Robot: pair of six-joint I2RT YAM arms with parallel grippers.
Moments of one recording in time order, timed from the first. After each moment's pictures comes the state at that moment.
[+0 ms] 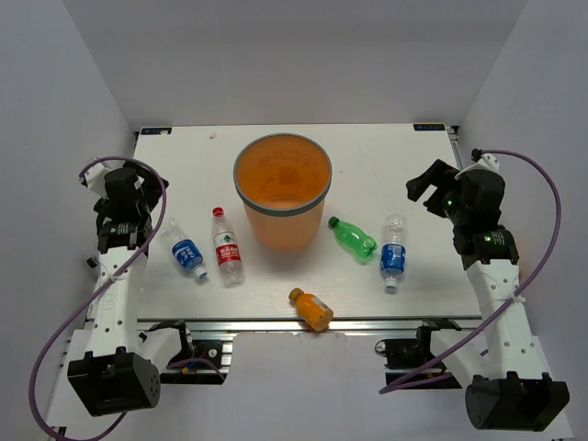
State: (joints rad) left arm 0.14 1.01 0.98 -0.42 -0.31 -0.71; right arm 0.02 0.90 0.97 -0.45 -0.08 0.46
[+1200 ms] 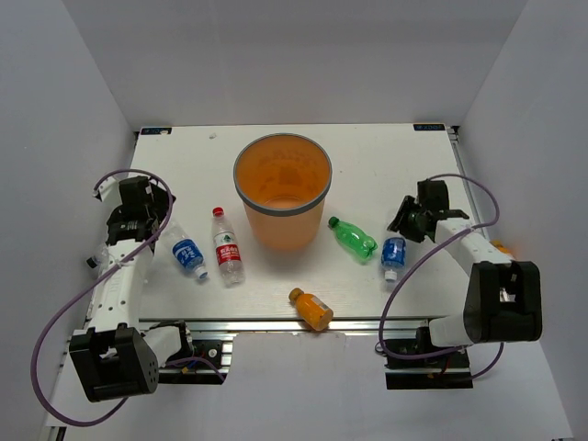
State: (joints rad) left arm 0.14 1.09 0.88 -0.44 -0.34 -0.78; right arm 0.08 1.39 0.78 -0.35 -0.06 0.47
